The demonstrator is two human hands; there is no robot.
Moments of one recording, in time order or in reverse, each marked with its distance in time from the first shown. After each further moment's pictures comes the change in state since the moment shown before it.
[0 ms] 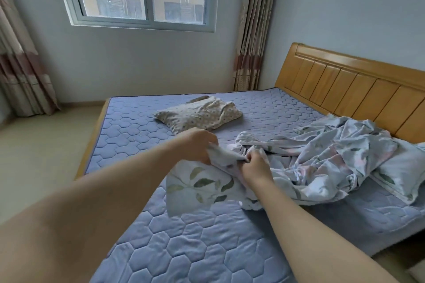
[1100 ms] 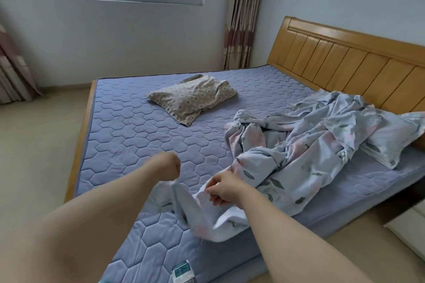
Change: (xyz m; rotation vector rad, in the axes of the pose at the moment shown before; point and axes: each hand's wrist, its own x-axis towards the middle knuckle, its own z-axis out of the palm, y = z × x) left_hand -0.053 -0.107 0.072 0.110 -0.266 -0.287; right_hand -0.060 -0.004 0.101 0.028 -0.586 0.203
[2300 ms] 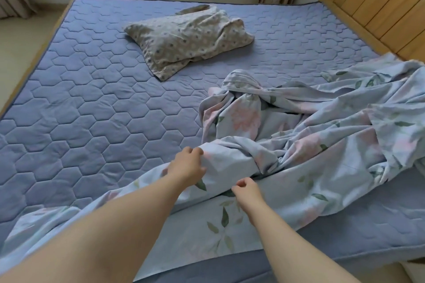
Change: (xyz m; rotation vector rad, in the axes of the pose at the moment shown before) left_hand 0.293 0.249 0.135 -0.423 -0.033 -0.262; right_hand 0.256 0.238 -0.224 0.145 0.142 0.324
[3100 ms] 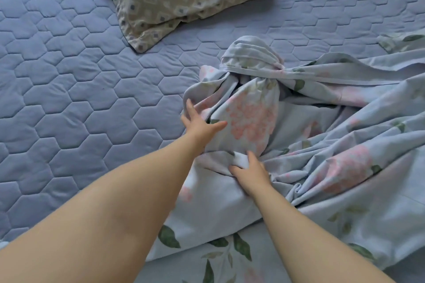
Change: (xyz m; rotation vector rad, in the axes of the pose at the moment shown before) left_hand 0.230 0.061 0.038 -0.810 0.091 -0.291; right_hand 0.225 -0.034 -0.014 -0.352 -0.083 -0.097
